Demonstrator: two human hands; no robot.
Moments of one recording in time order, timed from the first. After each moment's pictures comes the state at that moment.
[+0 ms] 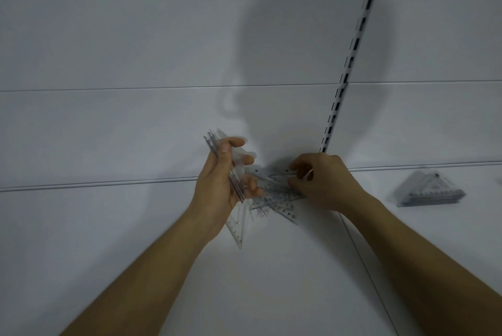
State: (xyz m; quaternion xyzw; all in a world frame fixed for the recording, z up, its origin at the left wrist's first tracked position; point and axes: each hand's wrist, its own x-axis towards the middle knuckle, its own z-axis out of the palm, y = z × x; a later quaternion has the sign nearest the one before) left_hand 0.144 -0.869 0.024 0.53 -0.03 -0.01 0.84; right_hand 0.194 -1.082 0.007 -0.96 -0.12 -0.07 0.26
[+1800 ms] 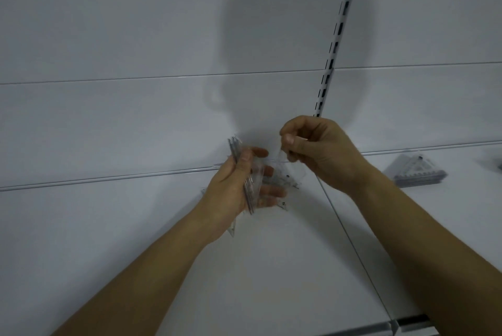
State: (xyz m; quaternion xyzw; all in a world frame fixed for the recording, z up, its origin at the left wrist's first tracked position) left_hand 0.129 -0.888 0.014 0.59 -0.06 -0.12 0.80; right_hand 0.179 -1.083 0.040 -0.64 -0.22 0.05 0.74
